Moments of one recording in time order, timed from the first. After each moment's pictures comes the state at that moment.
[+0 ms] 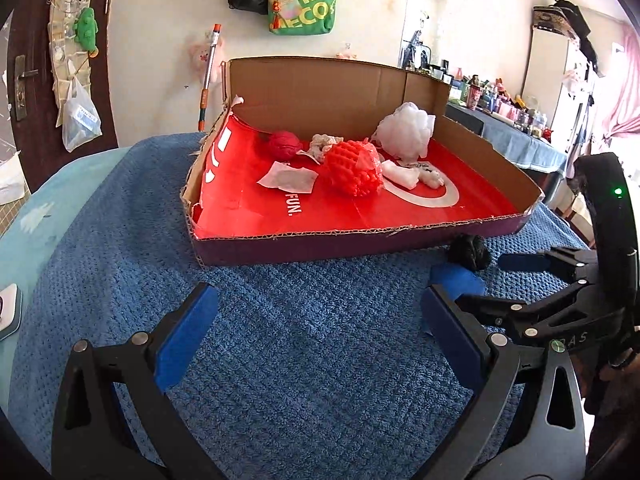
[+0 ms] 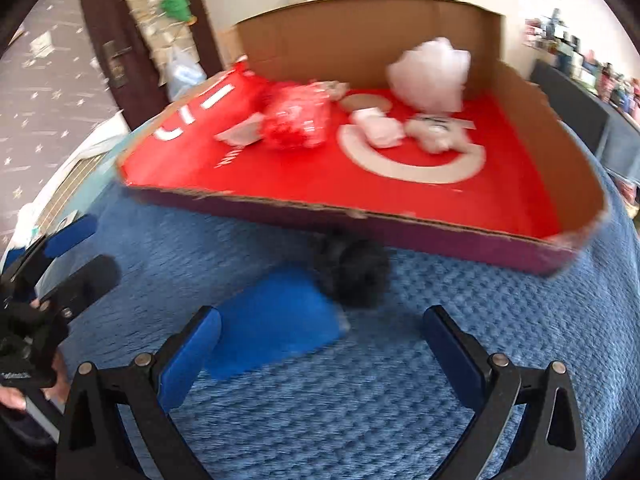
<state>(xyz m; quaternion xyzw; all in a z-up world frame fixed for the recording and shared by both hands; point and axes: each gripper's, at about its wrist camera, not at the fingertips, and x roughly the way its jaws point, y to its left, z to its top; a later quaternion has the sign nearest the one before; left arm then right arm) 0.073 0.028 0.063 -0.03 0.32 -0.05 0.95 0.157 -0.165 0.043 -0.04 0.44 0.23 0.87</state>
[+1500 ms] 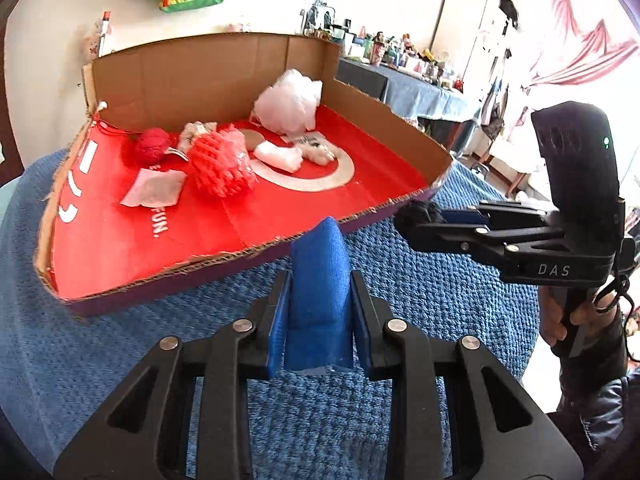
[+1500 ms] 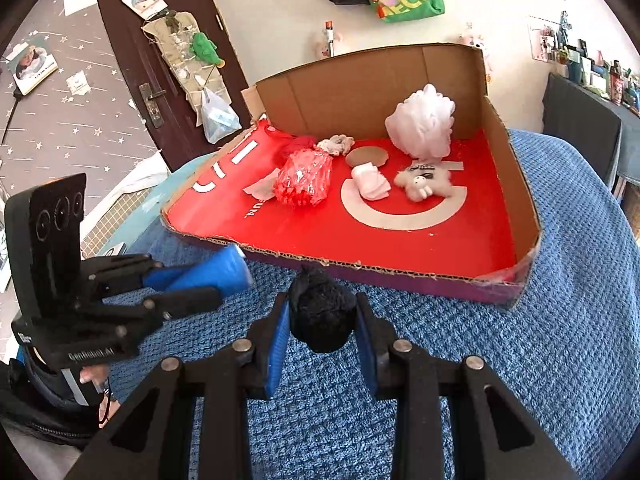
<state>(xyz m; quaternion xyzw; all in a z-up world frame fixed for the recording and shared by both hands) 0.107 -0.017 0.075 0.00 0.37 -0.24 0.90 0.156 -0.219 0.075 0.03 0.39 0.30 0.87</state>
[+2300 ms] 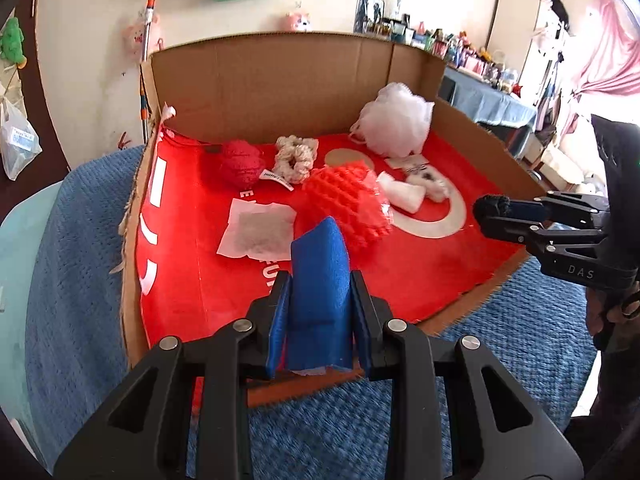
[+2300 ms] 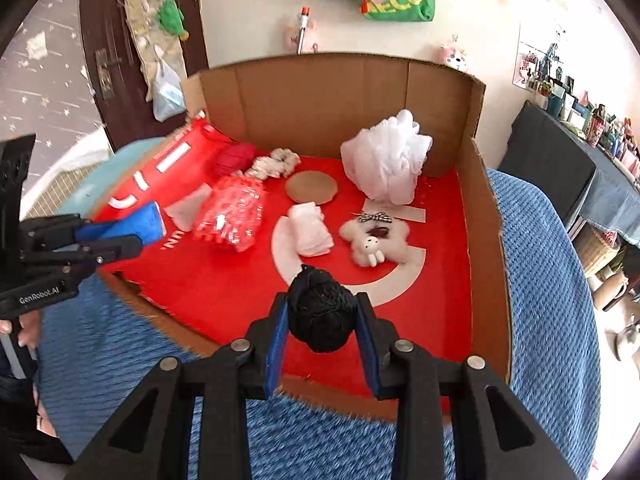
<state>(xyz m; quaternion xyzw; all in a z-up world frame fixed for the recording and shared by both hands) 0.195 0.036 0.080 0.01 0.40 -0.15 0.90 0.237 -0.190 0.083 -0.08 0.40 0.21 0.89</state>
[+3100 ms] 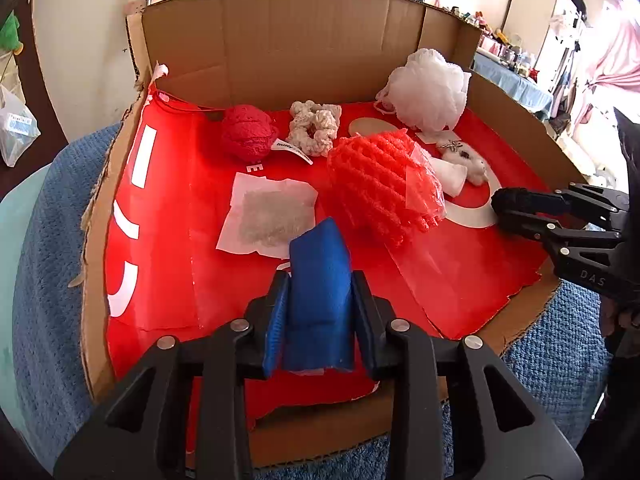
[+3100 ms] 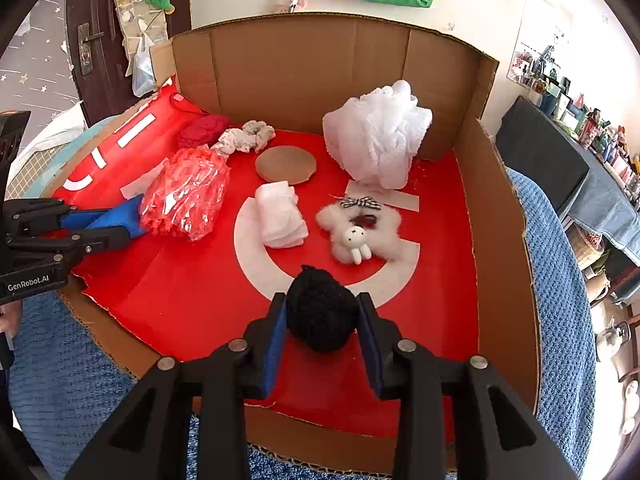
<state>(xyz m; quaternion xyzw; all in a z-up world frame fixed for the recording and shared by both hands) 0.225 0.034 0.051 0.01 0.44 -0.13 0.89 0.258 -0.181 0.057 -0.11 0.42 0.17 0.88</state>
